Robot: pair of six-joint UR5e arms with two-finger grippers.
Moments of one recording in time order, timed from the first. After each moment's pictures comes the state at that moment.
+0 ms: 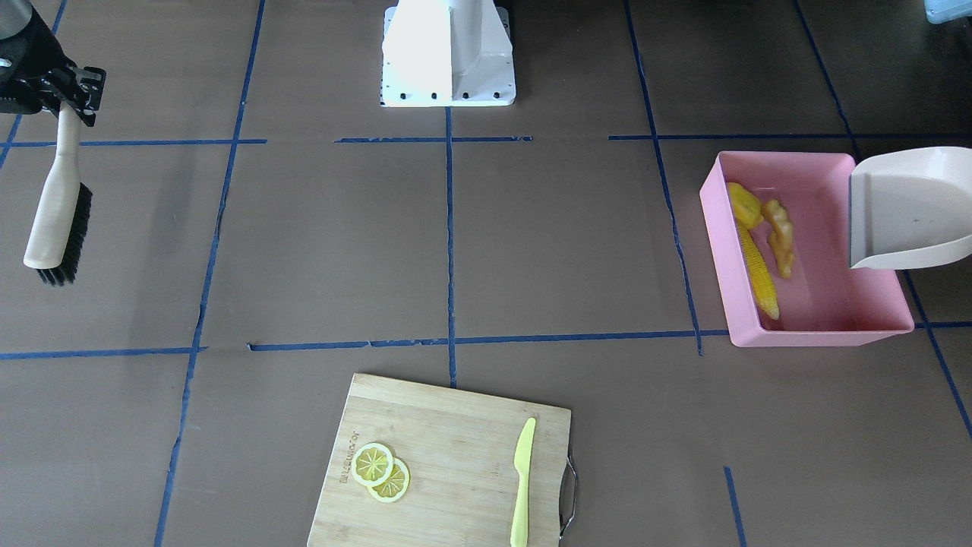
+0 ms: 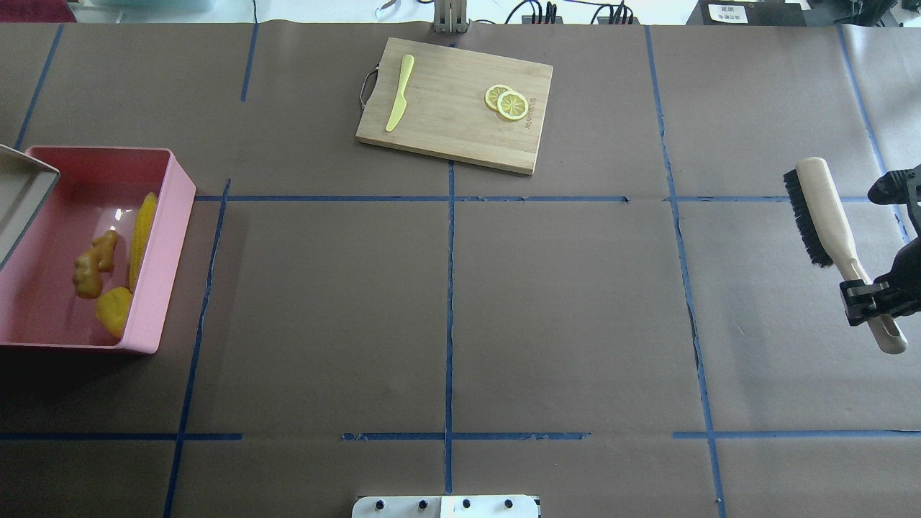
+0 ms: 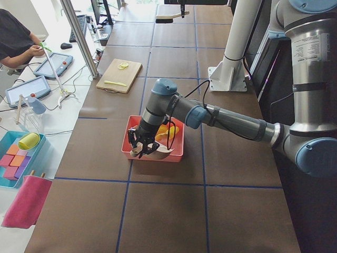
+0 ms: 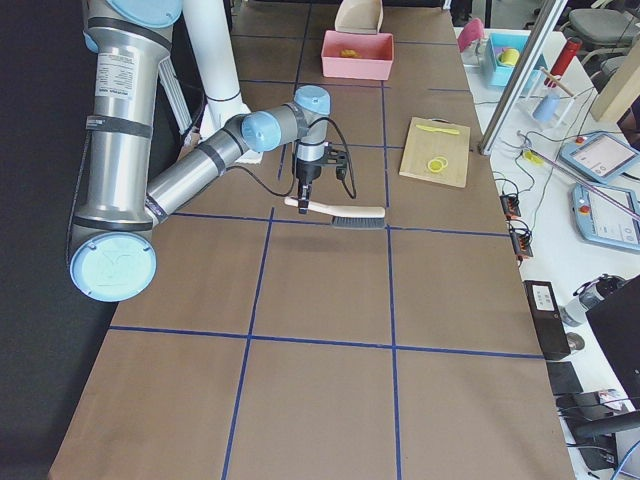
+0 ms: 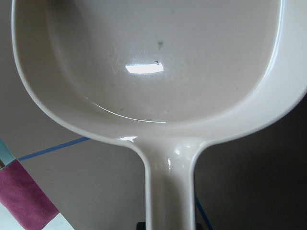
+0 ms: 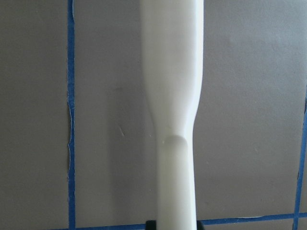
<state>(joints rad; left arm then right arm) -1.39 -1.42 -1.99 -1.78 -1.85 1.59 0.90 -1.70 2.36 -1.89 2.09 0.72</state>
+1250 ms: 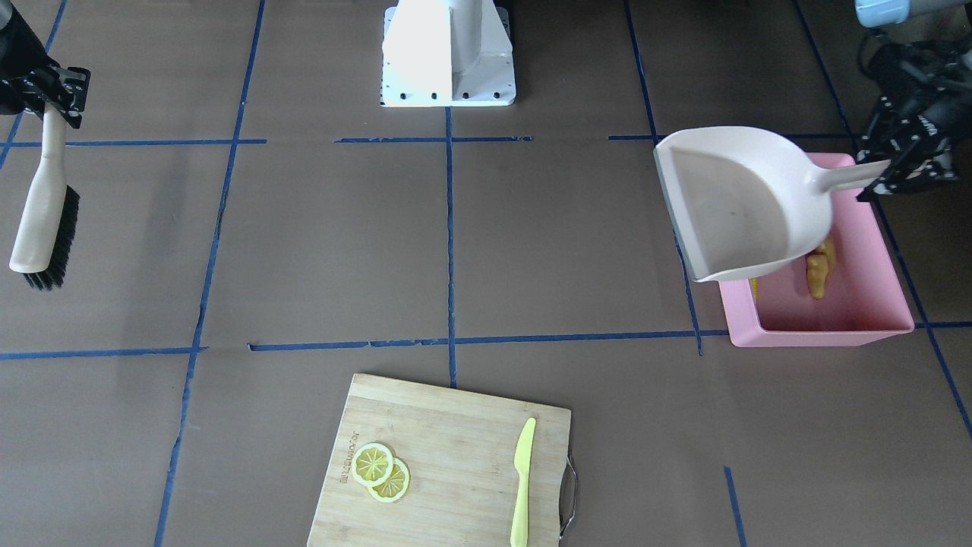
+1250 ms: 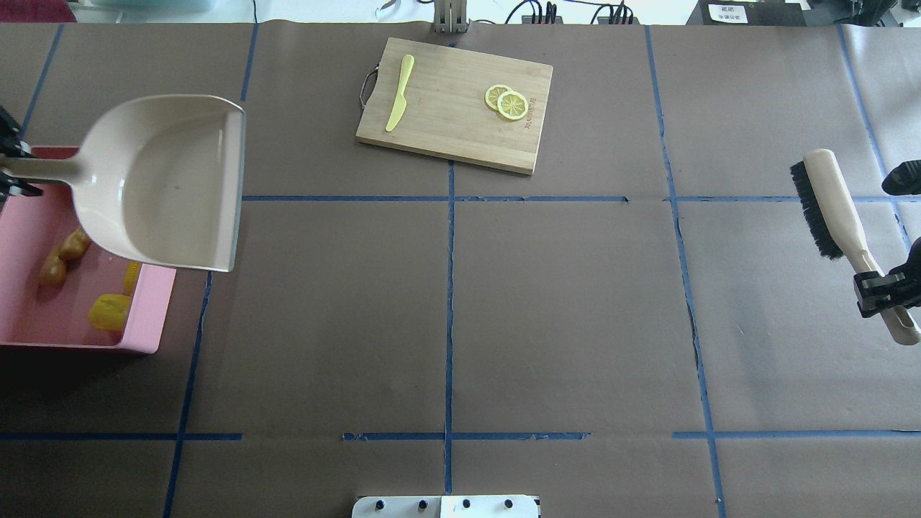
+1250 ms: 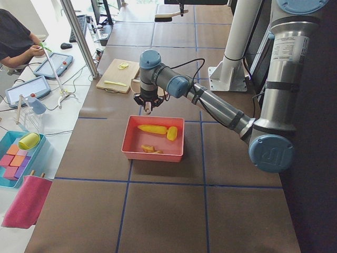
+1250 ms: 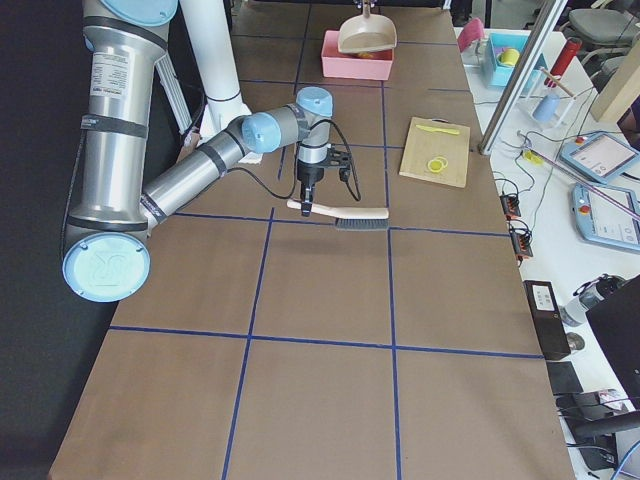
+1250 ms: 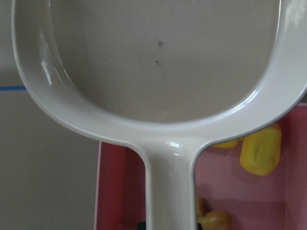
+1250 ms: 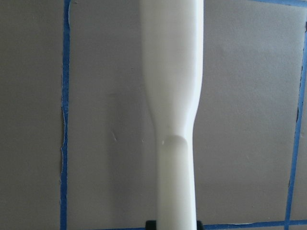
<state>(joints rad) -1.14 -1.68 -2.04 -1.58 -2.32 0.86 0.94 -1.71 2.36 -1.89 2.10 0.65</state>
